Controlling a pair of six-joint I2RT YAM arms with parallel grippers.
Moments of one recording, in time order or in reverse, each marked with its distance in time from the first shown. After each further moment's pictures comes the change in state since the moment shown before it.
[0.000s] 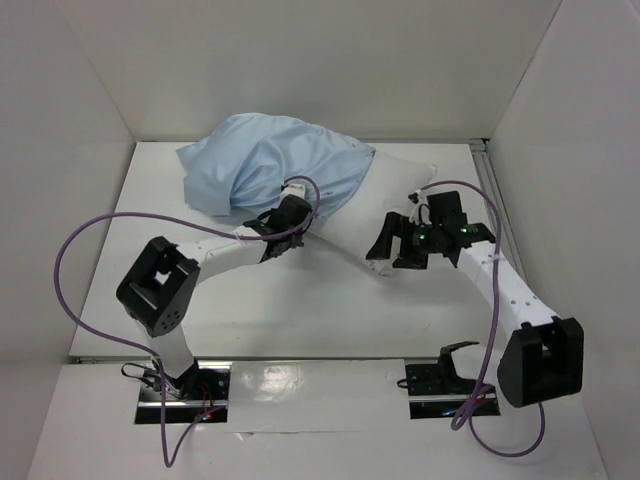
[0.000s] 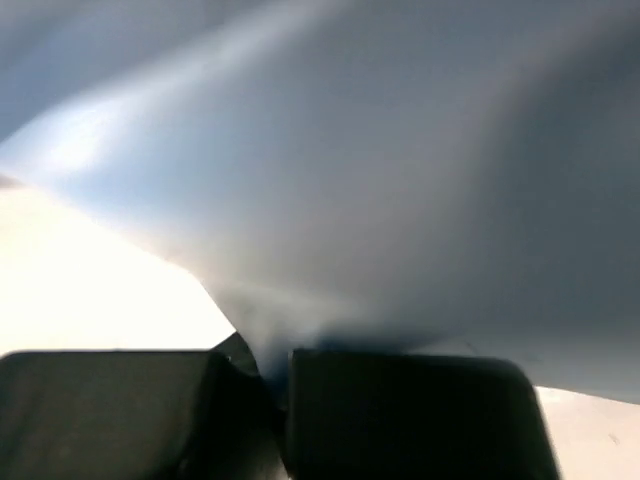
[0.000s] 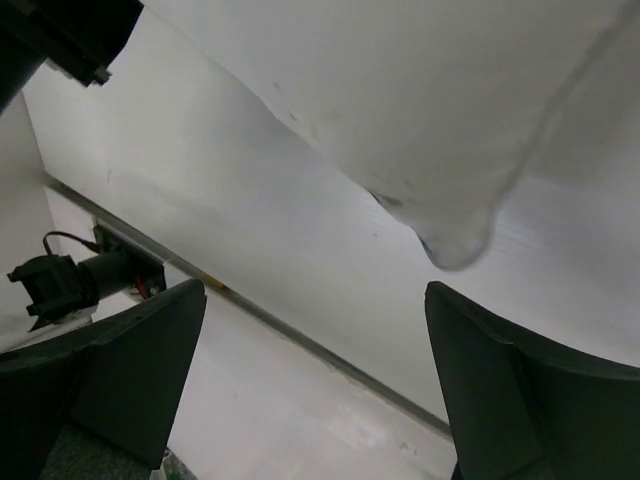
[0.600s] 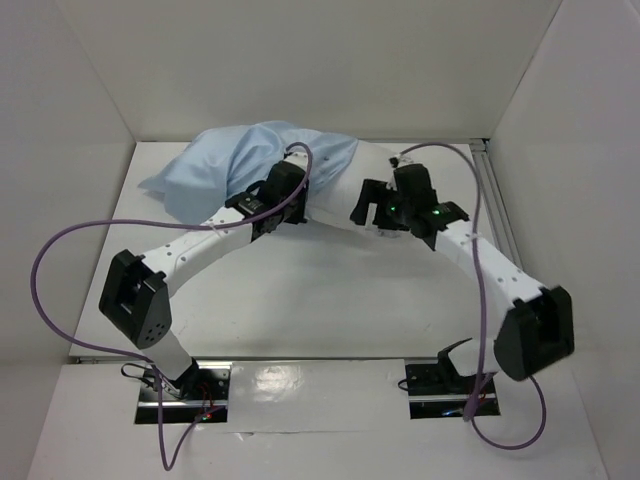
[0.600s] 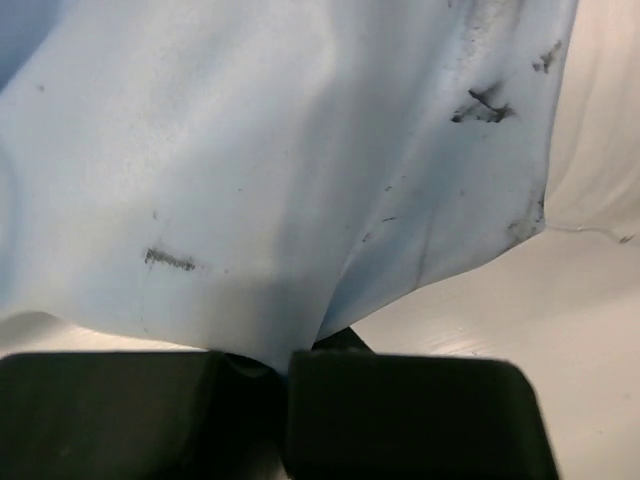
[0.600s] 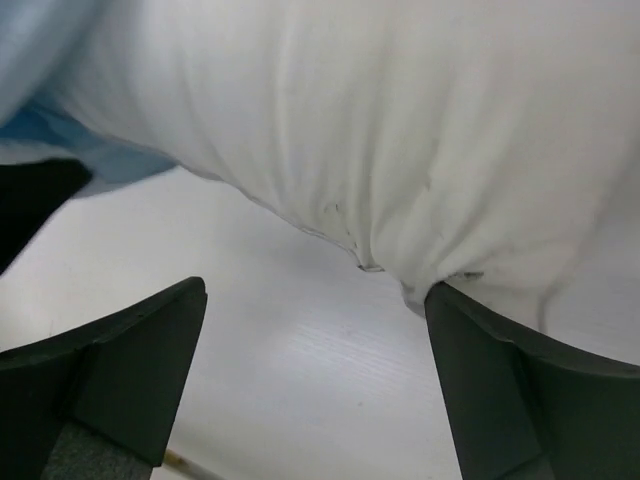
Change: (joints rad) left arm 0.017 -0.145 0.243 -0.256 0.160 0.087; right arm 0.245 0.230 0.197 0.291 0.417 0.072
